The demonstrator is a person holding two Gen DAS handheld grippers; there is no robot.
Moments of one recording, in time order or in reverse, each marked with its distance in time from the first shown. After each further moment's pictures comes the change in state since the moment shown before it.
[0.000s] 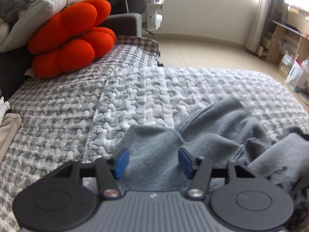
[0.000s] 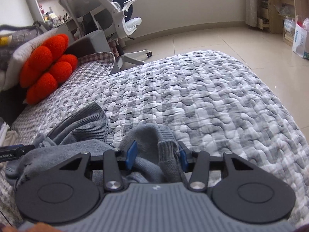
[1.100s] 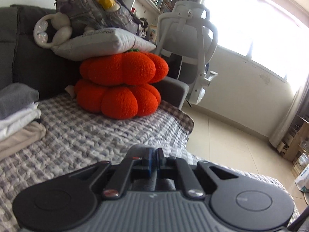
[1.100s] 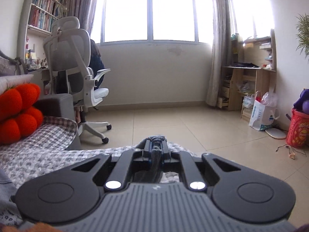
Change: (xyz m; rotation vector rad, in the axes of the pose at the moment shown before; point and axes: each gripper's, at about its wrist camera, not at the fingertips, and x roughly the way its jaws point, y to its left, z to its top) left arm -0.035 0.050 0.053 -0.390 -0.414 0.105; right arm -0.036 0.012 0.047 -0.105 -0.500 -0.322
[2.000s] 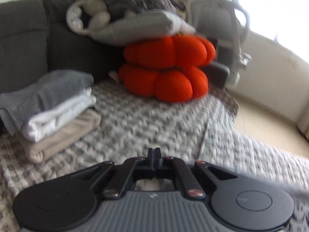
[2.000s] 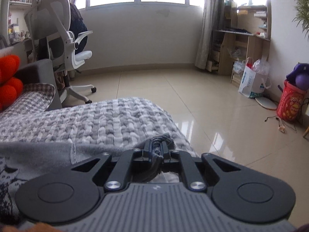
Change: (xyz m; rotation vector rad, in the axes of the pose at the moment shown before) left arm 0.001 0.104 -0.003 0.034 0.176 0.134; right arm 0.013 -0.073 -0.040 -0.001 0.298 -0.037
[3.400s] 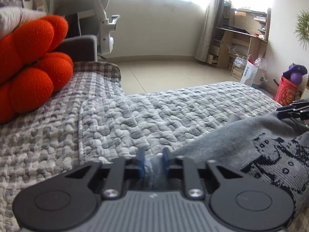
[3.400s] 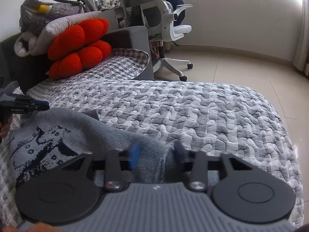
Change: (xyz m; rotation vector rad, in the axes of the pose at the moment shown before) left arm 0.076 -0.103 -0.017 0.550 0.071 -0.612; right arm 0.065 0.071 0.018 -0.258 0.111 0.604
